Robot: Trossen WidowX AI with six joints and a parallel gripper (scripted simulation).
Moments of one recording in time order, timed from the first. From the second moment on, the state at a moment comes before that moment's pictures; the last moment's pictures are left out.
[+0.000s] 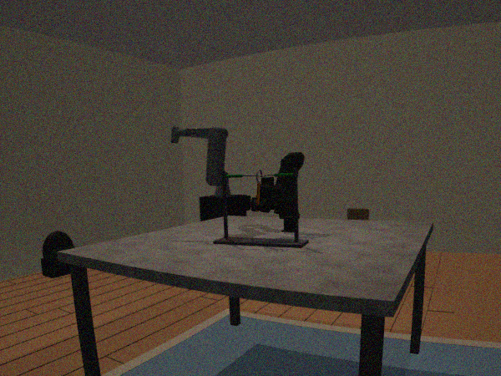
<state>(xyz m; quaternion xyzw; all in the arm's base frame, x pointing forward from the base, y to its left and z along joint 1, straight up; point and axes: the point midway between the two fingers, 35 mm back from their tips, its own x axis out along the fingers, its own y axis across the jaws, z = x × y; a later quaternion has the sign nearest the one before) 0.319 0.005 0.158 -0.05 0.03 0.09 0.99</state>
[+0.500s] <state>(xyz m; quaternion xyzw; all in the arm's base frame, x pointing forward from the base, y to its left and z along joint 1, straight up) 0.308 0.026 0.153 0.00 0.06 0.09 0.99</state>
